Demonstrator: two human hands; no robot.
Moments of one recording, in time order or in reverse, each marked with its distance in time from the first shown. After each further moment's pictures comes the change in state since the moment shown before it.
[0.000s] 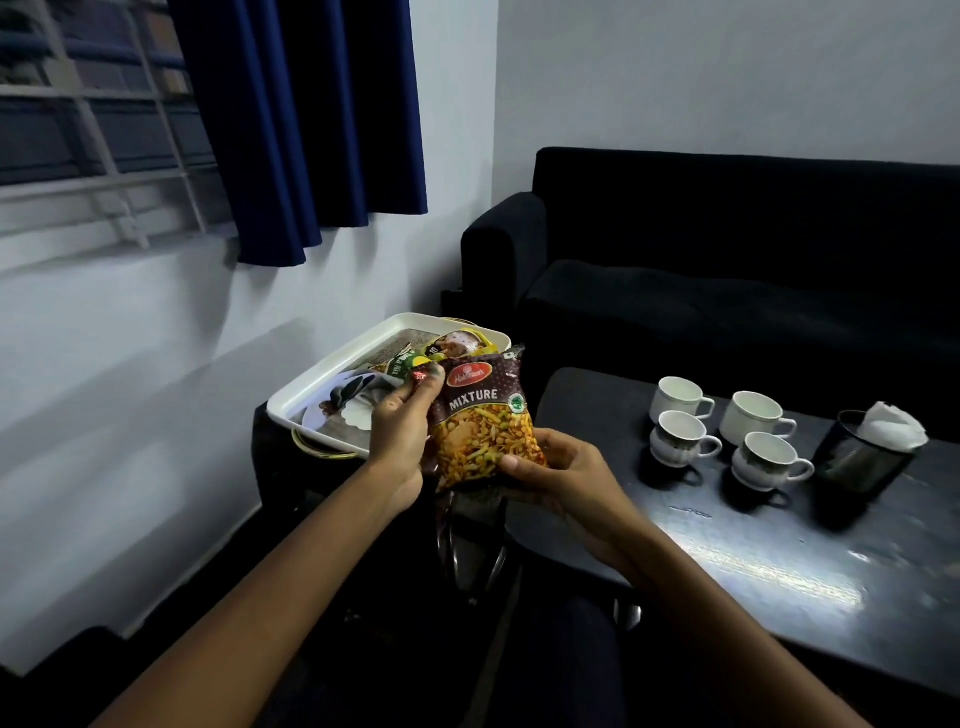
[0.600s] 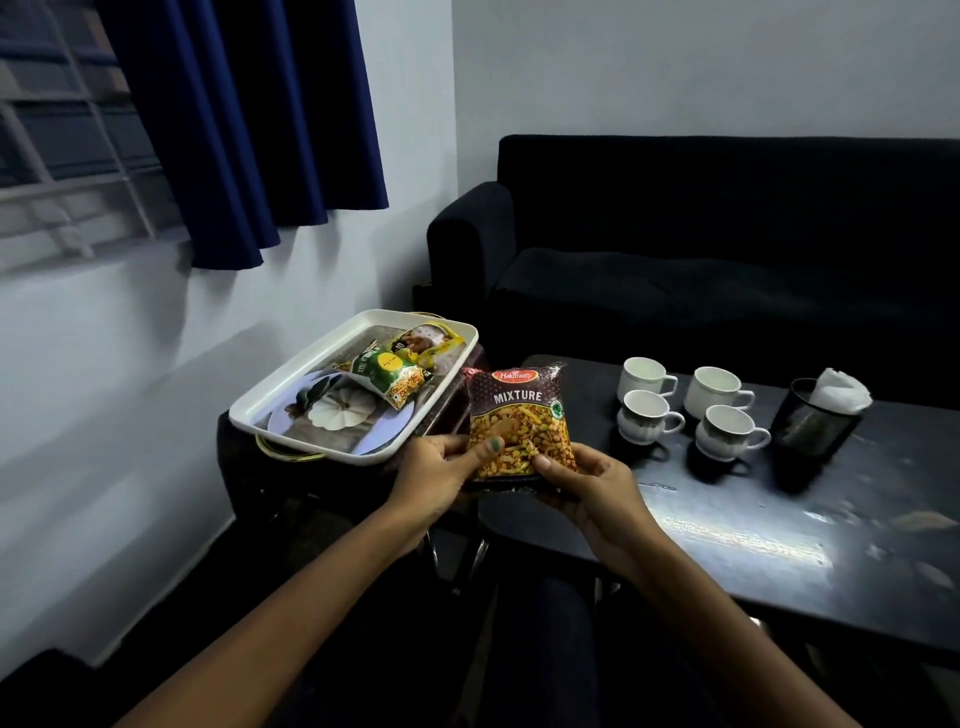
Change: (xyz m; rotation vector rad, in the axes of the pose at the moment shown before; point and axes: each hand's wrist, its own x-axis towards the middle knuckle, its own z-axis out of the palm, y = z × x) left_hand -0.028 -0.047 0.017 0.412 -0.361 -0.008; right_hand -0.027 0.012 -0.039 0.235 0.268 0.009
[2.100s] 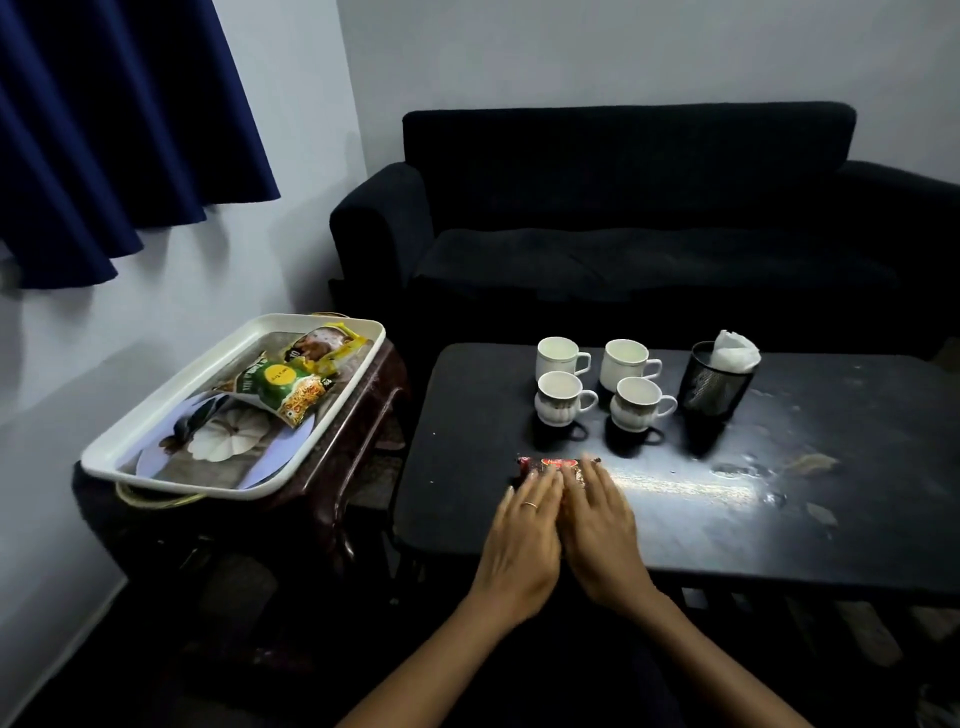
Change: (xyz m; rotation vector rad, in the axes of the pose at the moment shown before) left_hand 0.017 -0.092 0.159 0.990 -0.281 0.474; right_hand 0.000 0.041 -0.128 -1.660 0.294 -0.139
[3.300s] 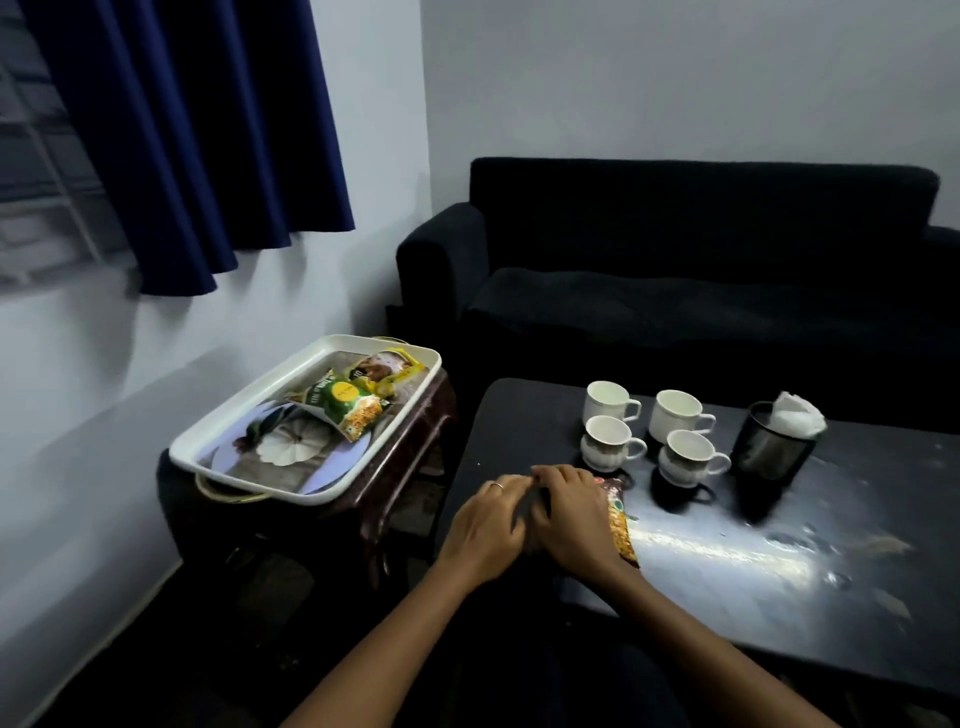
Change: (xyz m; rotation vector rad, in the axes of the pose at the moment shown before) left_hand 0.017 -0.064 -0.057 -0.022 0.136 -0.084; right_hand 0.054 -0.072 -0.020 0.106 0.034 -0.176
